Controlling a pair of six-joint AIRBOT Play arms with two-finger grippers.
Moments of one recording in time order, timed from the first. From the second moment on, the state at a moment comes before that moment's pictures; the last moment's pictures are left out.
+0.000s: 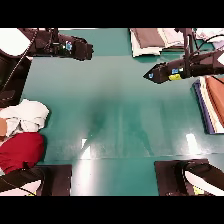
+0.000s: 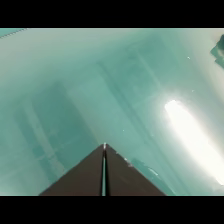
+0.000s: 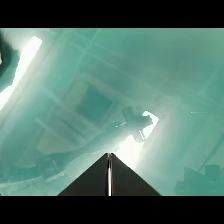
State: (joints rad) left arm -0.47 -1.29 1.66 1.27 -0.95 -1.53; right arm 0.22 -1.06 1.31 -0.99 1.18 1.35
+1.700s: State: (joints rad) left arm 0.29 -1.01 0.83 1.59 -1.03 -1.51; right arm 0.22 -1.06 1.31 -0.99 1.18 1.35
